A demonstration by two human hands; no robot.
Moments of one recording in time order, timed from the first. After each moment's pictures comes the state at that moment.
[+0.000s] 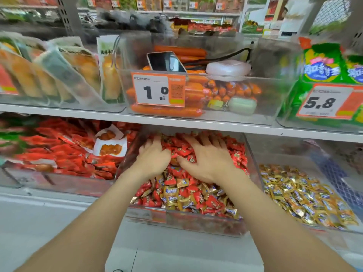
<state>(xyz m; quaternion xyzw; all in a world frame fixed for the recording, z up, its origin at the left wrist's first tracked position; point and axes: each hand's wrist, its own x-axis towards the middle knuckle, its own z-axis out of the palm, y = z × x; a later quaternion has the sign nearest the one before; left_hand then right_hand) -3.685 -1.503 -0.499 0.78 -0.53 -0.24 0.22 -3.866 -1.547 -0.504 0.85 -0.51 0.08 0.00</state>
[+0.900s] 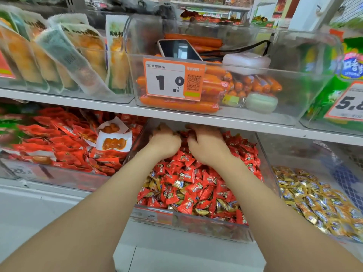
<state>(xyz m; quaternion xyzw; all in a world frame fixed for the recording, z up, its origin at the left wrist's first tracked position) -3.677 -1.562 -0.508 0.79 -0.51 -0.26 0.22 -3.826 -1.575 -0.496 0.83 -0.49 0.22 -0.11</state>
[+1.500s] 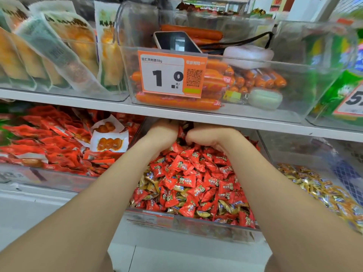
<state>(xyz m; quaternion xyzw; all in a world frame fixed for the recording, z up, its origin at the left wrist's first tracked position) -3.684 -1.558 -0.489 0.70 -0.53 -0.27 0.40 -3.816 -1.579 -0.451 0.76 -0.54 0.05 -0.34</state>
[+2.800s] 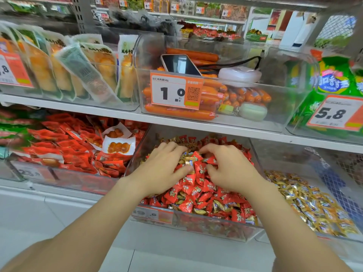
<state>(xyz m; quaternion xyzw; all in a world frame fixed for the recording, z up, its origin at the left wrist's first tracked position) -3.673 -1.479 -0.514 0.61 -0.78 -0.05 0.17 -3.890 -1.523 -0.481 0.87 -0.48 0.15 -0.04</state>
